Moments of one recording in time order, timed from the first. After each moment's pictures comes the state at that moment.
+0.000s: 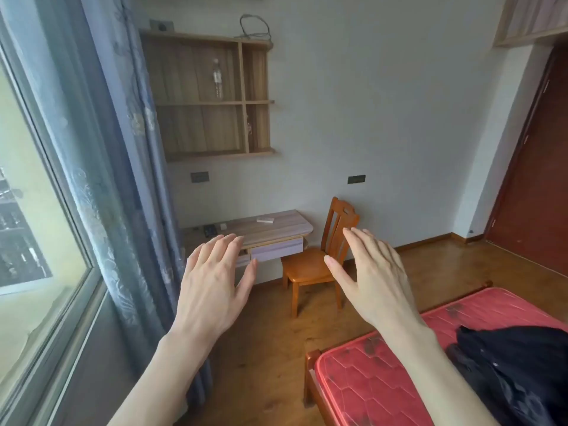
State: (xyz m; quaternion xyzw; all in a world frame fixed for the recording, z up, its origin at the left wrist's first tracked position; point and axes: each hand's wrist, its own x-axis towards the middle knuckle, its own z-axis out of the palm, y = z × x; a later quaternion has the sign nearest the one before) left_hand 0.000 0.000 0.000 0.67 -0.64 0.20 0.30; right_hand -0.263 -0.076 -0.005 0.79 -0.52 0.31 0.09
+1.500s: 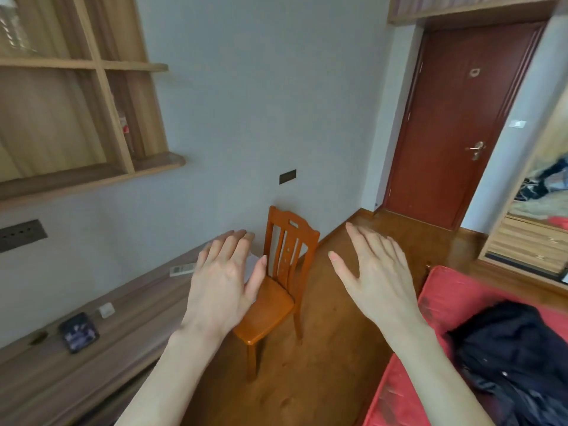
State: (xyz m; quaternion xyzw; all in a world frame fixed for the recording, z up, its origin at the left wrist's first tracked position) left_hand 0.170 -0.649 -0.024 0.50 -0.80 0.11 0.32; right_hand -0.088 -0.593 -0.028 0.62 -0.71 0.26 0.21
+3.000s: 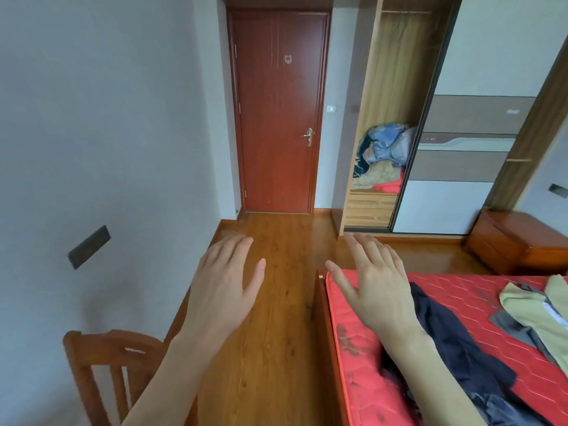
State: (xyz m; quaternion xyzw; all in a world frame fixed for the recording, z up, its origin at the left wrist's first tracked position) left_hand -0.288 -1.179 -0.057 0.22 -0.93 -0.07 0.30; right_hand -0.451 -0.968 -0.067 0.35 -0.87 0.18 0.29
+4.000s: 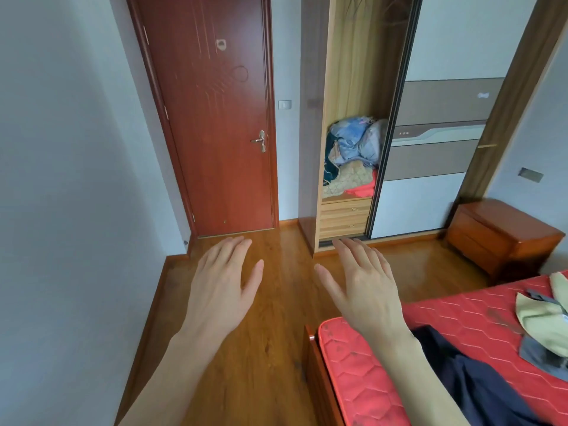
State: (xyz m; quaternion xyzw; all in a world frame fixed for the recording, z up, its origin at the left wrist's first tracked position) left_hand -0.748 -1.460 -0.080 0.11 -0.95 -0.10 0.27; right_hand -0.837 -1.225 -0.085 0.25 -0.92 0.19 0.24
